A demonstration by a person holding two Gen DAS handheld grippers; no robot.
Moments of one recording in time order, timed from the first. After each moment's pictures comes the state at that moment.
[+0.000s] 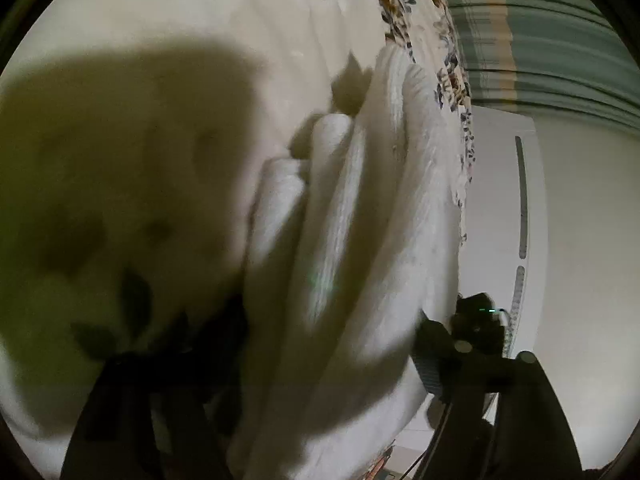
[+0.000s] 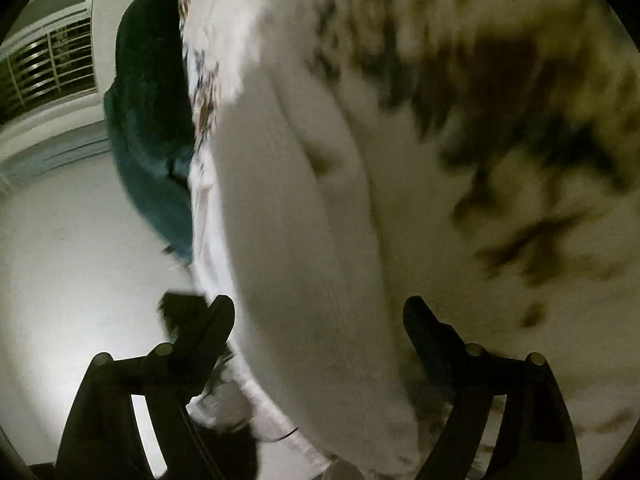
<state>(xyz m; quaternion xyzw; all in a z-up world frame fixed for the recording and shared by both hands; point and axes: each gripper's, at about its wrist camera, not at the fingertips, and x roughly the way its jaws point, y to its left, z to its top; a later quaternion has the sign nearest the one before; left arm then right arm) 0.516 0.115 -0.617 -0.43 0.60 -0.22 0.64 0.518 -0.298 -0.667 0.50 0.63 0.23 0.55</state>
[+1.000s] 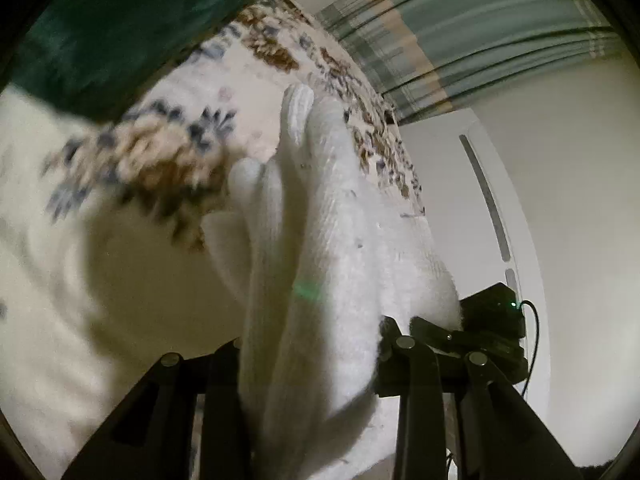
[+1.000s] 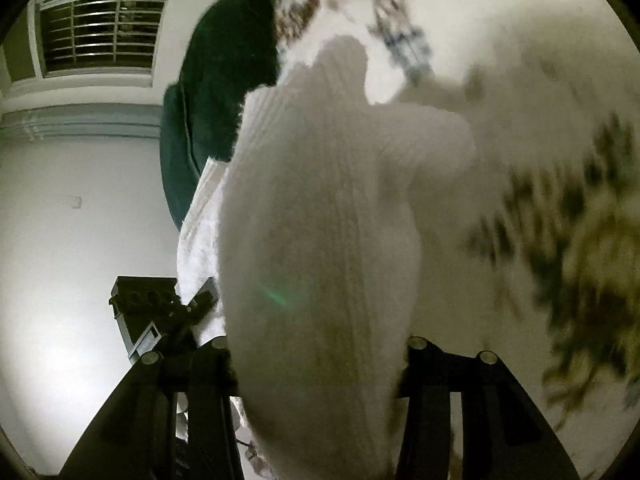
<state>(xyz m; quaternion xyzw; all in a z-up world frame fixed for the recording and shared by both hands) 0.653 0.063 -0.470 -0.32 0.49 -0.27 0.76 0.636 -0.251 -0.529 0.41 0.54 0.25 0.69</state>
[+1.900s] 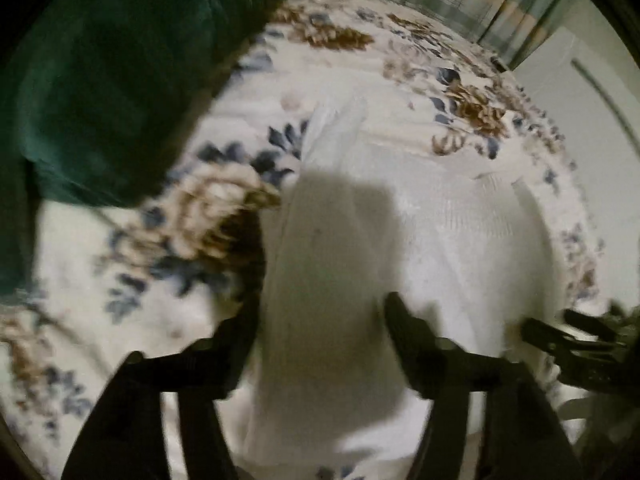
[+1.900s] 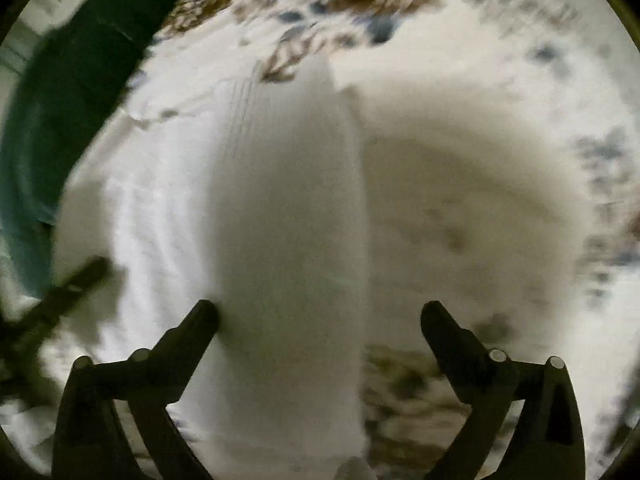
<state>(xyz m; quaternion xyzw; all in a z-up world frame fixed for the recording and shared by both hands) 0.691 -0.001 -0.506 -0.04 0.54 -0.07 0.84 0.733 -0.202 -0.546 0.07 0.61 -0.02 0.79</state>
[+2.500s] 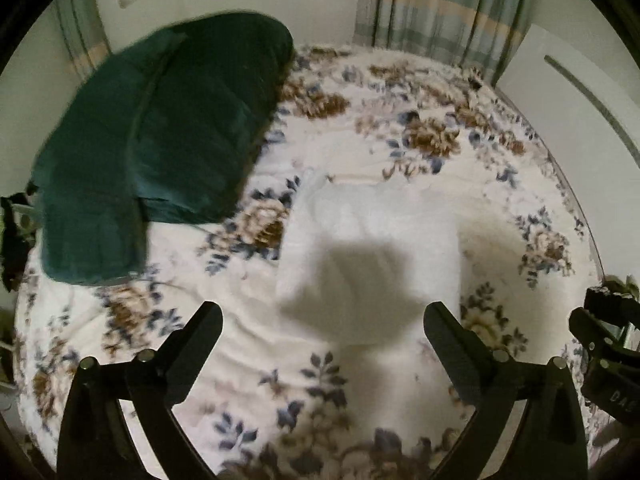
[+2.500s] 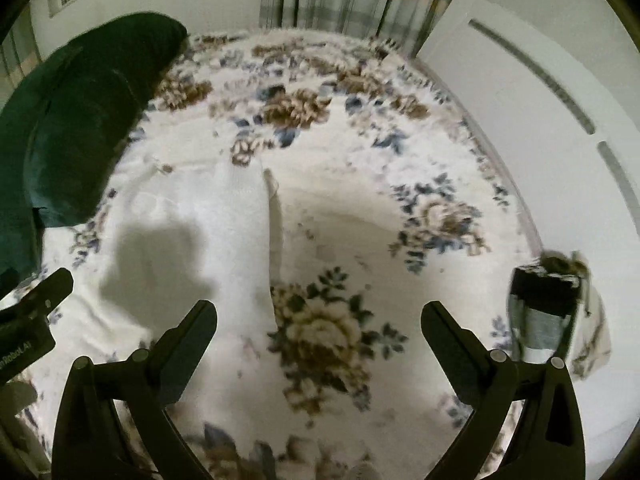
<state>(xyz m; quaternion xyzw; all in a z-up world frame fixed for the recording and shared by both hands) 0.564 -0.039 -0.337 0.01 0.48 -0.03 0.87 0.533 -0.237 -0.339 0.01 0.50 -0.13 0.86</state>
